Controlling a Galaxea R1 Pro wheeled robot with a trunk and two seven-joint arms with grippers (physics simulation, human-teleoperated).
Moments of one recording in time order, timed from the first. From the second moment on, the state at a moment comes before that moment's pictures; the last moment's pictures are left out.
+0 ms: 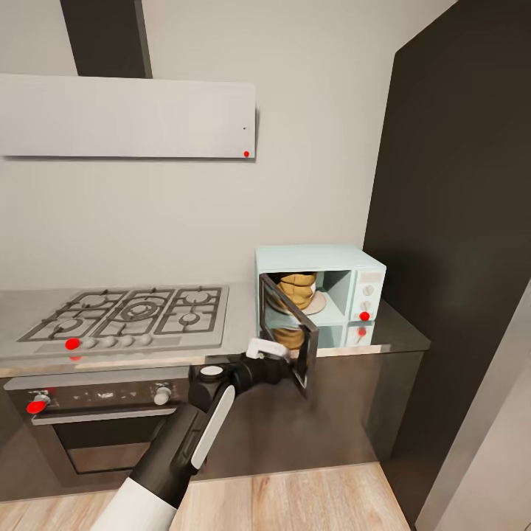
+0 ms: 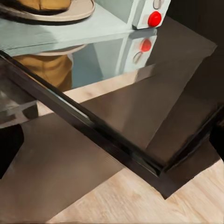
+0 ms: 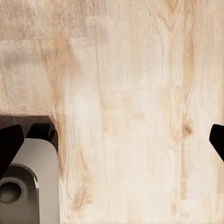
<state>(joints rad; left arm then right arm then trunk) -0.54 -0.17 -0.35 -1.27 0.18 0.65 -0.16 -0.34 -0.27 -0.33 0.03 0.40 0.05 0.14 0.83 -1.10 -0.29</state>
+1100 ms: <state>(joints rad) -0.54 -0.17 -0.58 -1.29 0.34 0.62 -0.10 -0.34 -0.28 -0.33 0.03 0.40 0.05 0.14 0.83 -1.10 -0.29</state>
